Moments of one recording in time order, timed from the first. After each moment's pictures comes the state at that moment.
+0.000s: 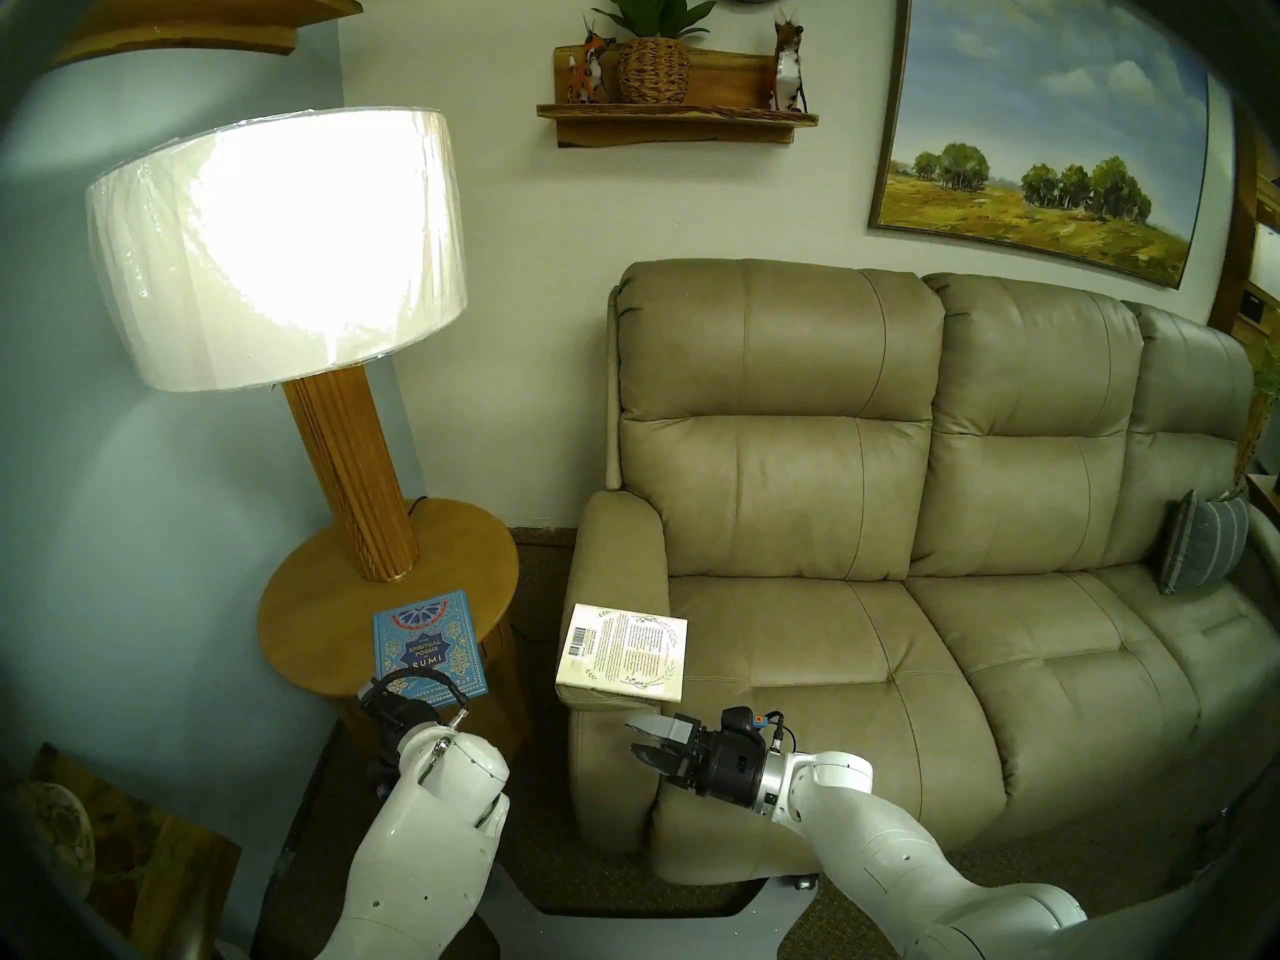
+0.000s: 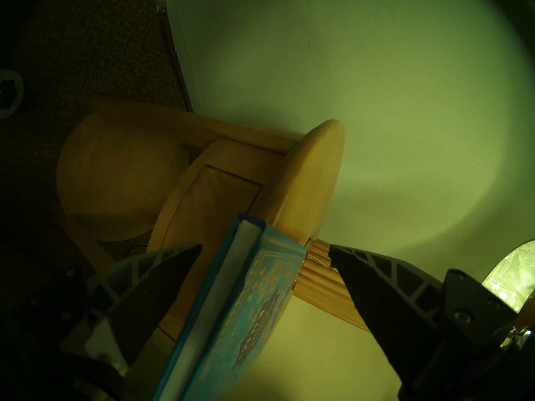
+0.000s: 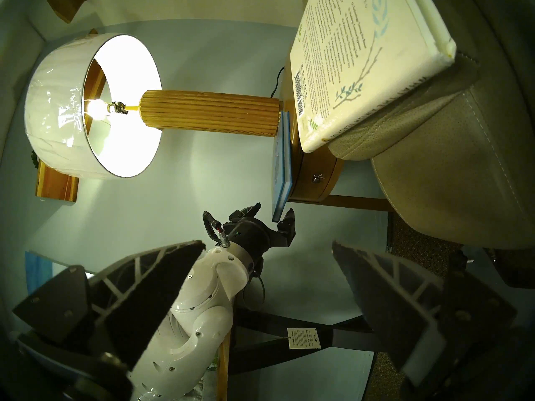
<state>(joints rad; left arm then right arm) 1.61 -1.52 -1.52 -1.17 -2.45 -0.66 -0.42 -1.37 -1.47 1.42 -0.67 0.66 0.66 1.15</state>
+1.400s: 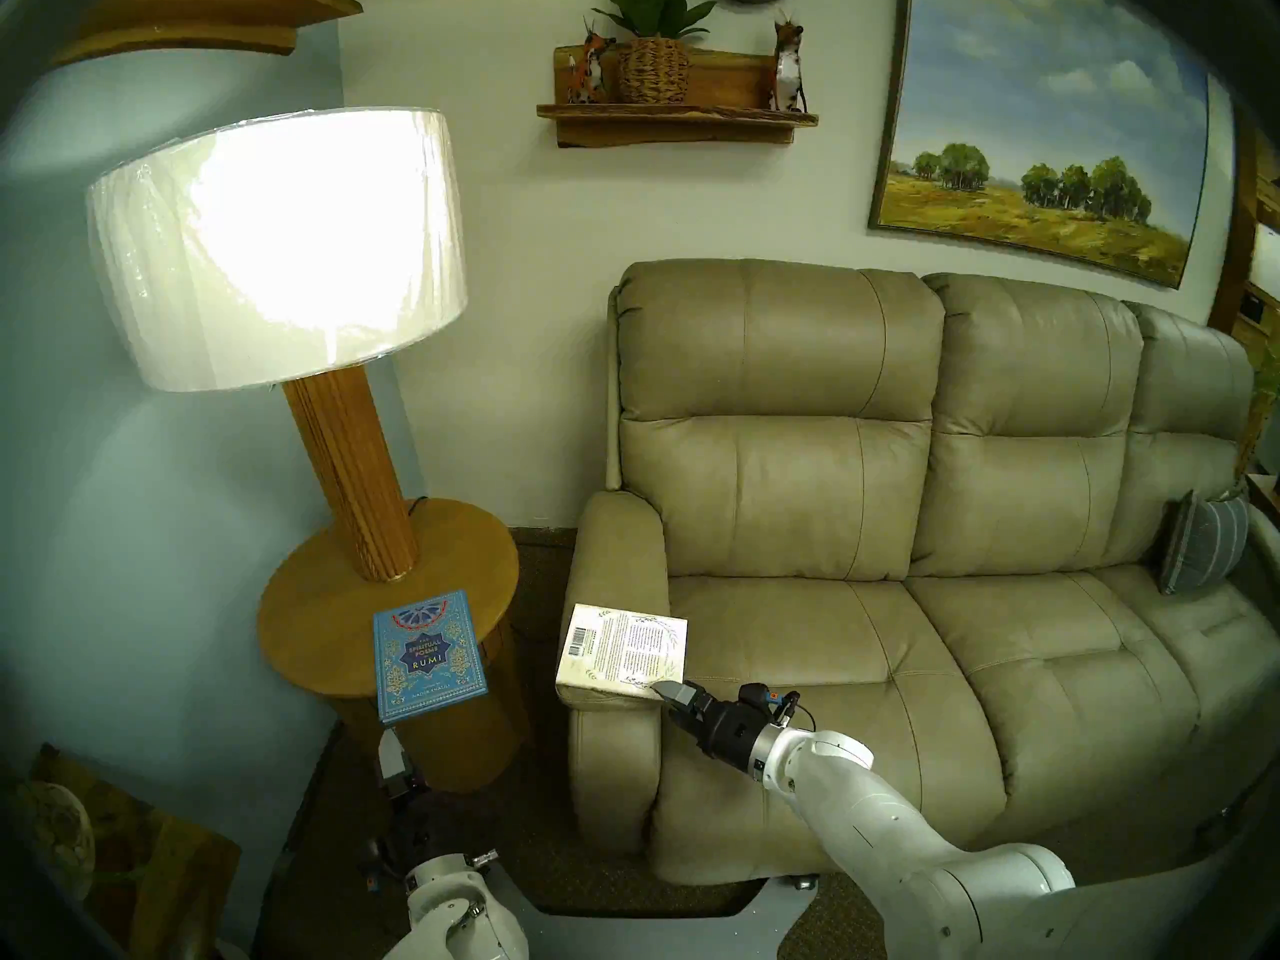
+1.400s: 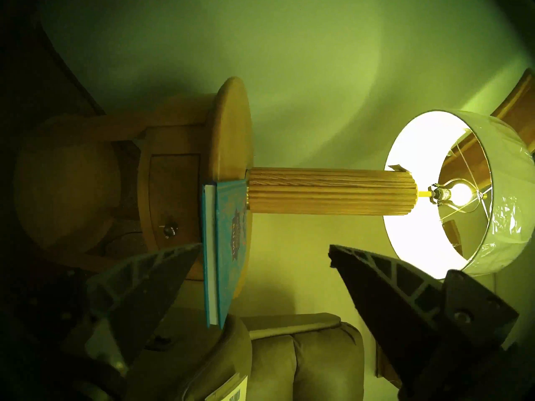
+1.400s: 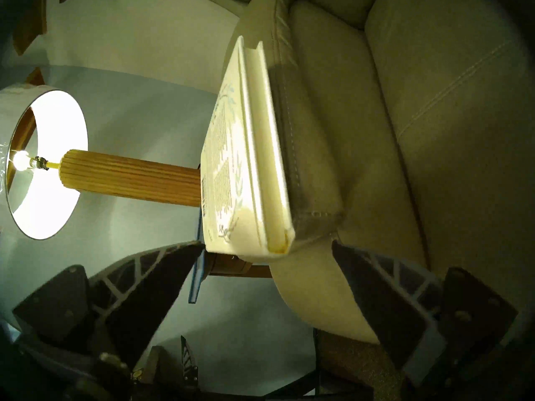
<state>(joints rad) 1.95 -1.45 -1.35 -1.24 -2.20 -0.54 -0.86 -1.21 -1.54 1.57 -0.47 0.67 0.42 0.81</state>
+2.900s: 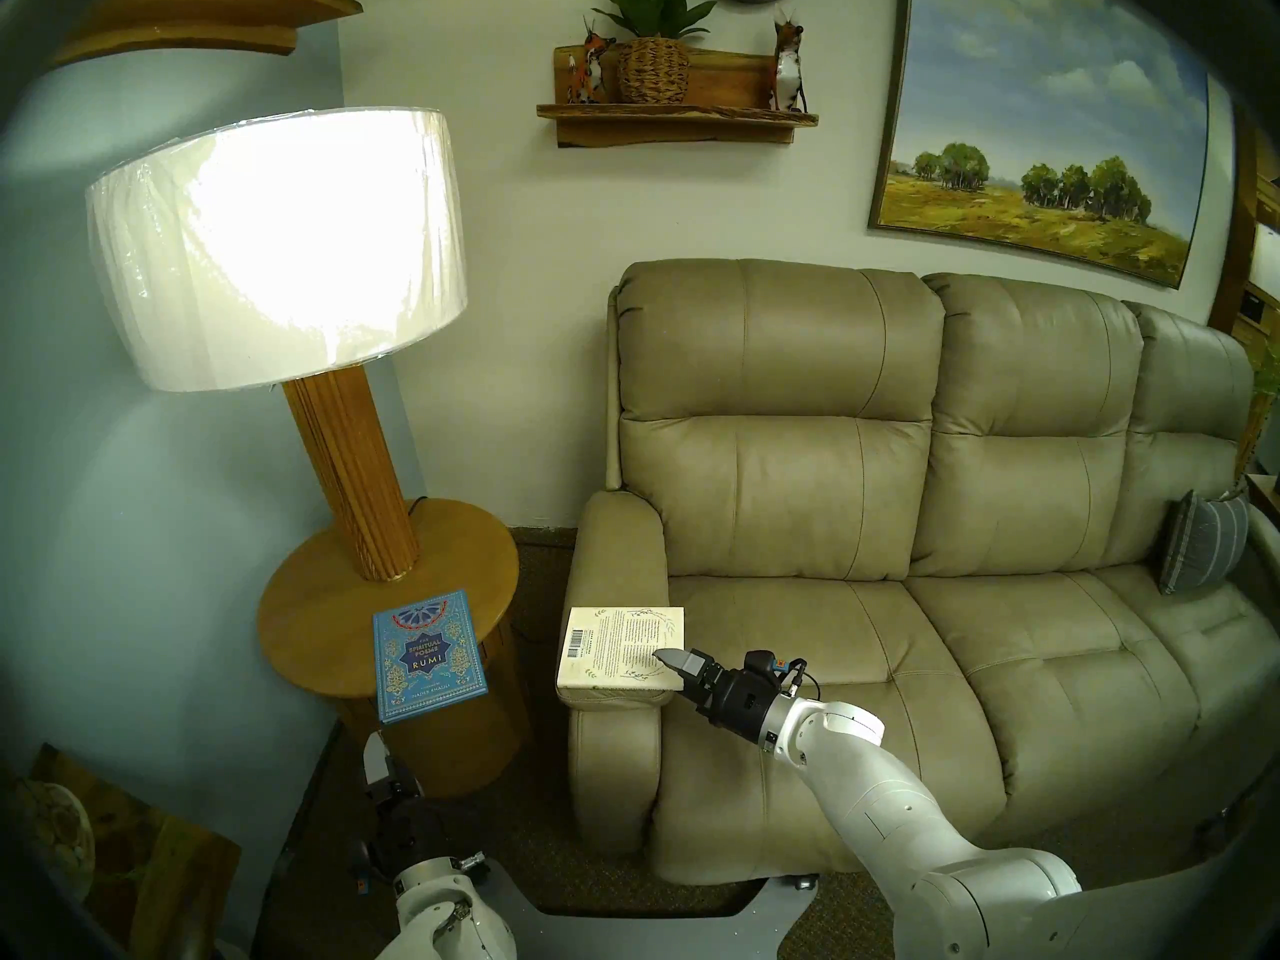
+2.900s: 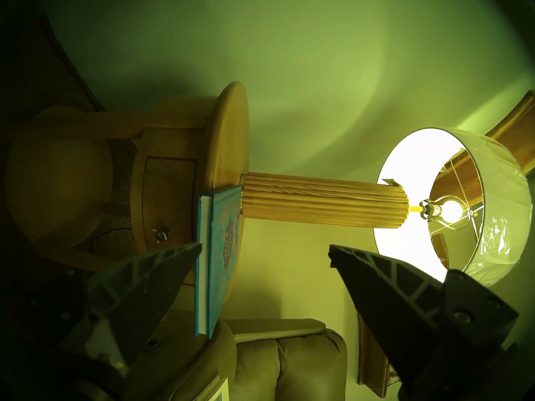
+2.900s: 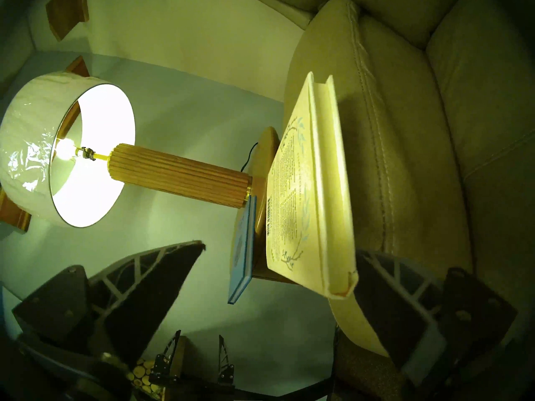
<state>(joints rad) 1.95 -1.45 -1.39 -1.24 -2.23 -0.46 -0.90 -1.27 -1.51 1.57 -0.65 0.66 0.53 0.90</state>
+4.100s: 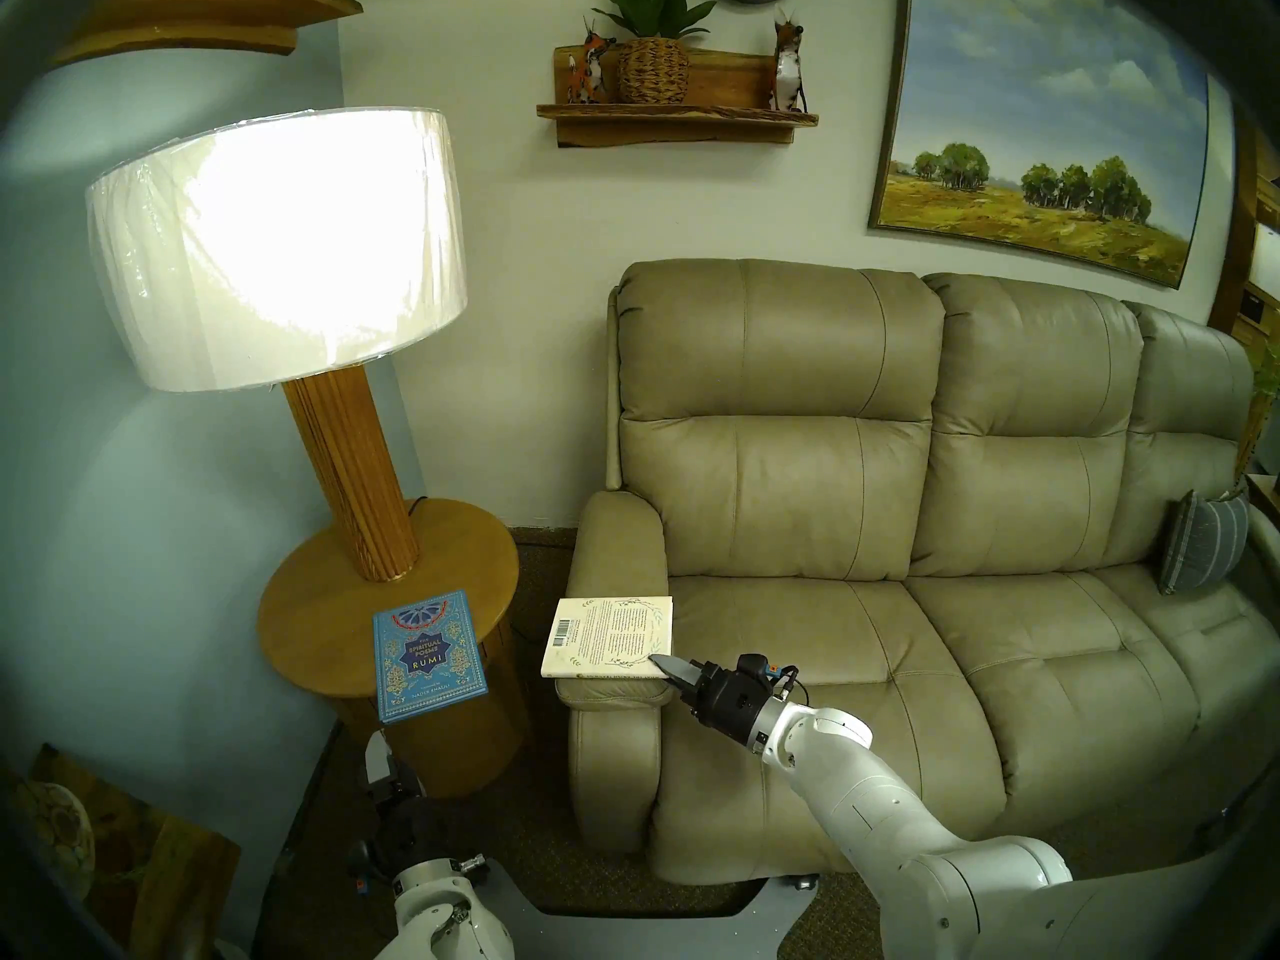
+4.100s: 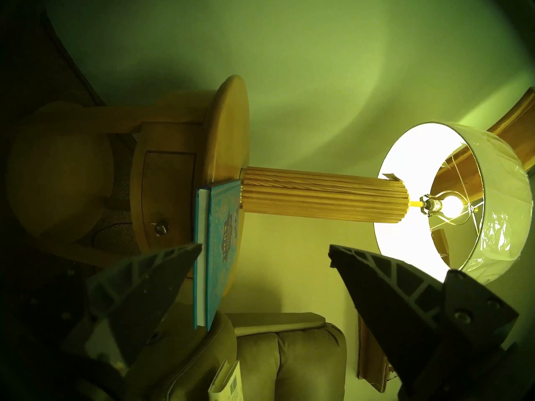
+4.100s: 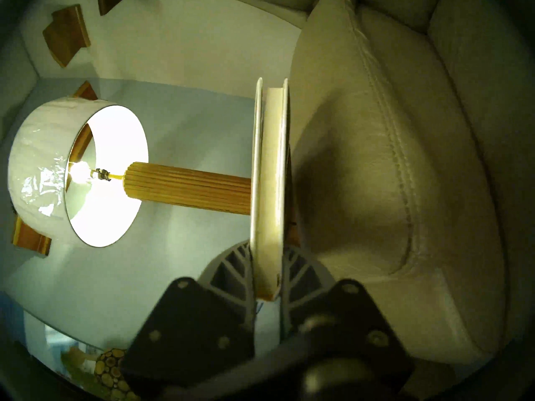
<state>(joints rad) 1.97 -1.45 -1.38 -1.27 -2.21 -0.45 -0.88 -1.22 -1.55 1.59 -0.52 0.69 0.54 1.01</state>
